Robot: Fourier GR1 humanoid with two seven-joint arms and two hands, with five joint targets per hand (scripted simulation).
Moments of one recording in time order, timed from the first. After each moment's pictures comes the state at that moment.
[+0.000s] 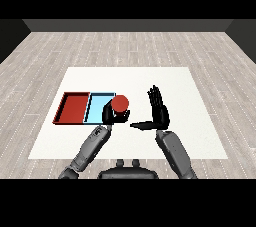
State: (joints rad) left arm -0.37 0.02 -0.42 -1.25 0.28 0.58 -0.42; right arm -0.22 -0.09 0.36 -1.75 -0.24 -0.34 -0.19
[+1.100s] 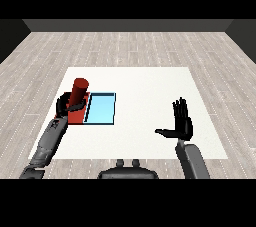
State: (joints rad) left arm -0.39 0.49 -0.13 -1.03 0.18 0.47 -0.19; right arm 0.06 -0.20 0.15 -1.80 -0.36 -0.17 -0.27
